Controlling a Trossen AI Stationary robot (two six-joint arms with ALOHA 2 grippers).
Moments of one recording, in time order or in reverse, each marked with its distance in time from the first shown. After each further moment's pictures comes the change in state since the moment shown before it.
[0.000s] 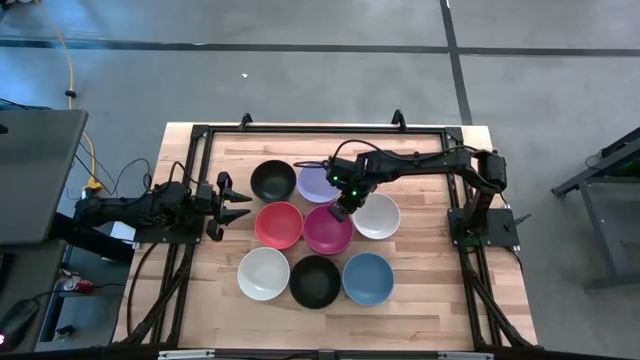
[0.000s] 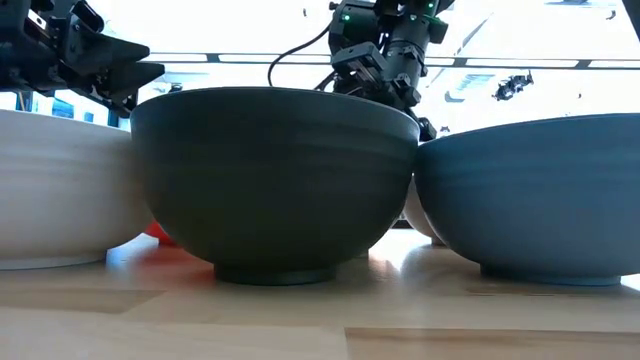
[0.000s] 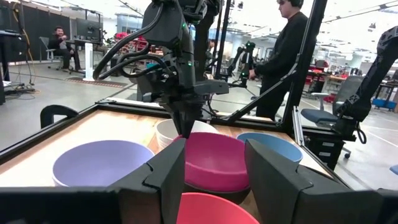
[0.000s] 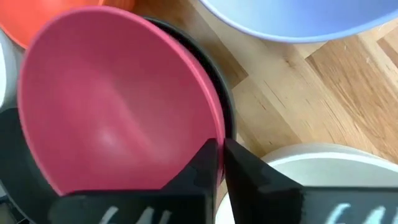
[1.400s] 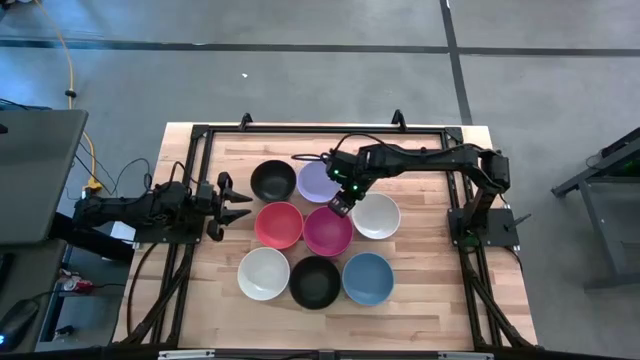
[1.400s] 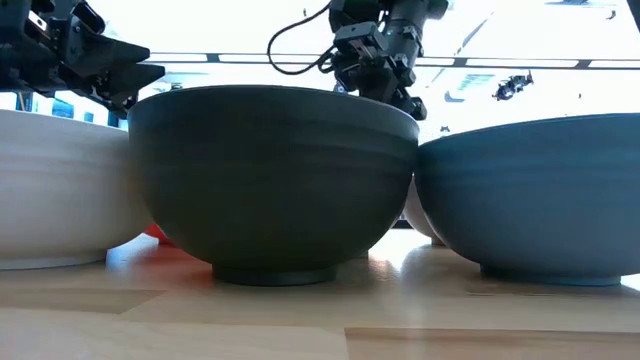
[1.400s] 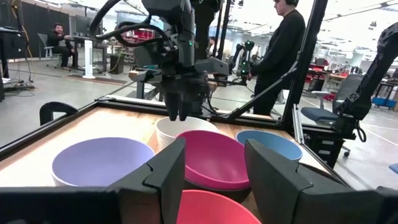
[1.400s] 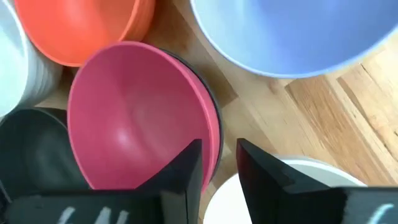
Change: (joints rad) left arm 0.000 0.007 0.000 -0.002 0.000 -0.004; right arm 0.000 -0.025 0.090 -0.078 0.074 -0.087
